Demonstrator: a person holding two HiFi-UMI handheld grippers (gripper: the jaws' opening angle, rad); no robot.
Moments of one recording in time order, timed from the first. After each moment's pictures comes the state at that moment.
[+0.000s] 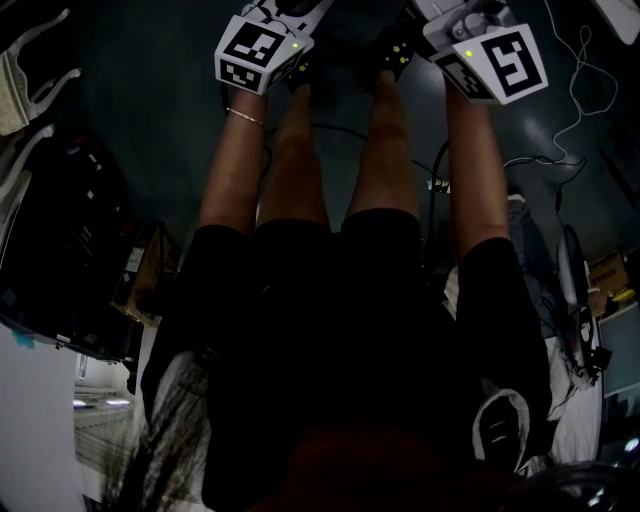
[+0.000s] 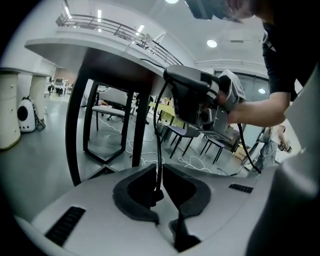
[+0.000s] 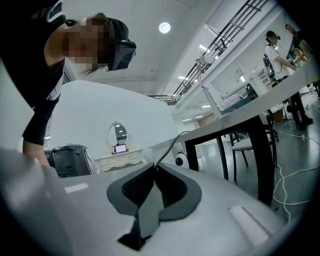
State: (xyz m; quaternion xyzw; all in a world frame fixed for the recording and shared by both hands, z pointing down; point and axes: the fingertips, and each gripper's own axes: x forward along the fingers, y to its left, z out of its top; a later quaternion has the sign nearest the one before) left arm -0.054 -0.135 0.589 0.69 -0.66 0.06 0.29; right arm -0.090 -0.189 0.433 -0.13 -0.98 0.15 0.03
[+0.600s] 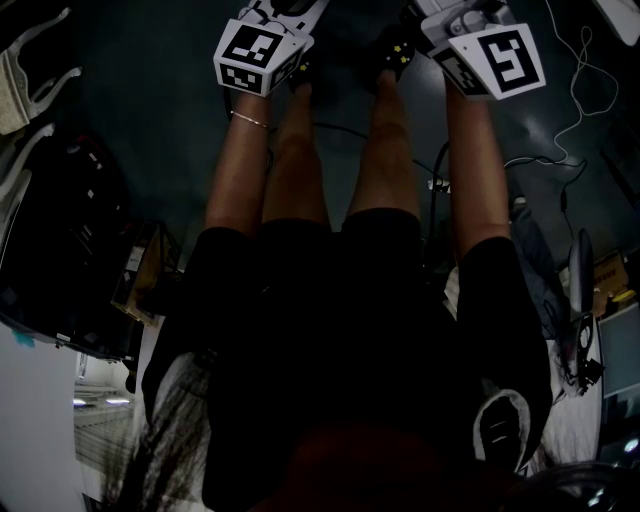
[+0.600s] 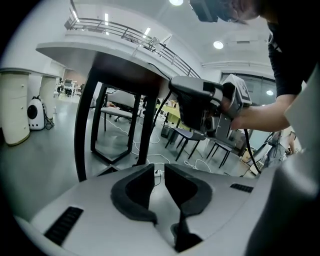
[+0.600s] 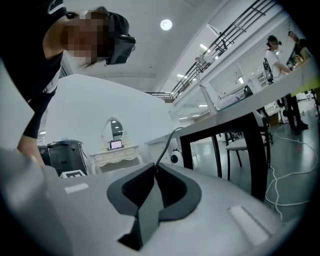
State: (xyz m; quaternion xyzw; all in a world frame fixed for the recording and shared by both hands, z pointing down) left arm -0.062 -0.128 0.589 0.66 -0.68 0.05 0.30; right arm -0.091 -0.193 0.444 -0.11 -0.98 0.14 0.05
